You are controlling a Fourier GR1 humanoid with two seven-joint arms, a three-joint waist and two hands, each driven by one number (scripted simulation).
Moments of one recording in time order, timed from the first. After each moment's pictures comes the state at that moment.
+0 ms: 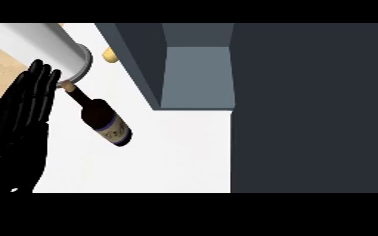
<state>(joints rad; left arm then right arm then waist) -0.01 0.10 -0.02 -2.10 0.04 0.01 -0.05 0.00 -0.11 0.01 -2.10 -0.01 -0.03 0.01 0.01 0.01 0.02</state>
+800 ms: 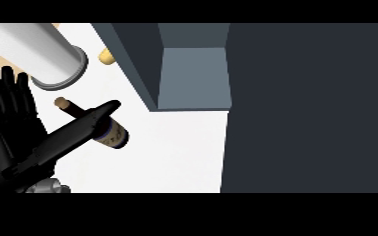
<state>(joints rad) -0.13 0.01 -0.10 -2.10 -0.40 0.68 0.46 0.10 -0.17 0.12 -2.36 -0.14 0.09 0.22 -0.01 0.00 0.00</state>
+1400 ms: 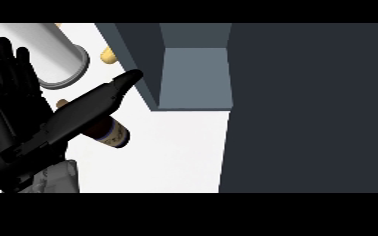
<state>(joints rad) -0.42 0.00 -0.18 -2.11 -0.80 0.71 0.94 -0.12 -0.20 0.11 -2.45 -0.15 -0.01 0.56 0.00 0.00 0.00</state>
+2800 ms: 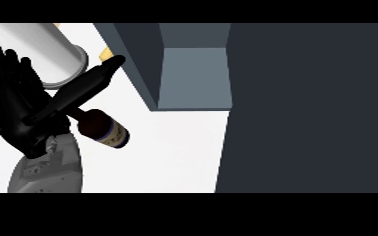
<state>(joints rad) -0.38 0.02 -0.06 -1.94 -0.75 0.80 0.88 -0.49 -0.26 0.01 -2.48 -0.13 -0.13 0.95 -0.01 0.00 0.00</state>
